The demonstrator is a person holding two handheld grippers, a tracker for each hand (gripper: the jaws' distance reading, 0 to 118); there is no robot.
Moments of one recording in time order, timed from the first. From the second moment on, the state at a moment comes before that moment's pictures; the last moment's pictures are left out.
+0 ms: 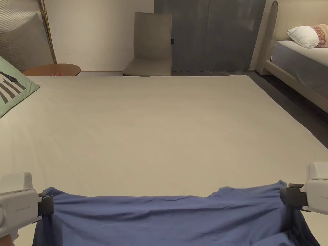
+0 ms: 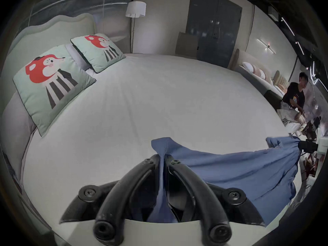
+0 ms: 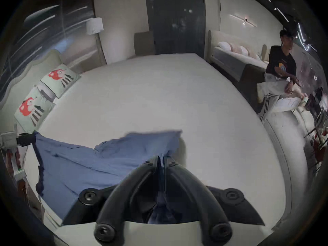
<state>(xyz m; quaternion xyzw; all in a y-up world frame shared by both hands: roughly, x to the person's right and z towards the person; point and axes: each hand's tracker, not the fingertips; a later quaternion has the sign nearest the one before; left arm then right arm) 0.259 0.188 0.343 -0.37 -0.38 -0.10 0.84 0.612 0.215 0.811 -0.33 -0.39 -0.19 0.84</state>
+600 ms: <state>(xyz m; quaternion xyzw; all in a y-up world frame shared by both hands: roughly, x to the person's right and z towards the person) 0.095 0.159 0.444 -0.40 -0.37 -0.11 0.83 0.451 0.195 0.919 -0.37 -0.38 -0.18 0.83</state>
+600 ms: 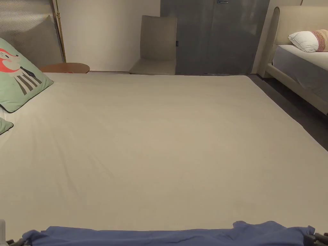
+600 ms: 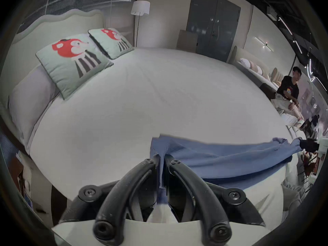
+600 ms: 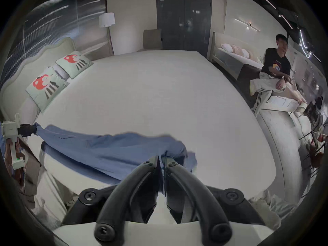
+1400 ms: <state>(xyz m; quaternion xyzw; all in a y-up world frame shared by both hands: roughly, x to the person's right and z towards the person) 0.070 0.159 0.469 -0.31 -0.38 -0.05 0.87 0.415 0.177 0.933 -0.26 -0.46 -0.14 0.84</state>
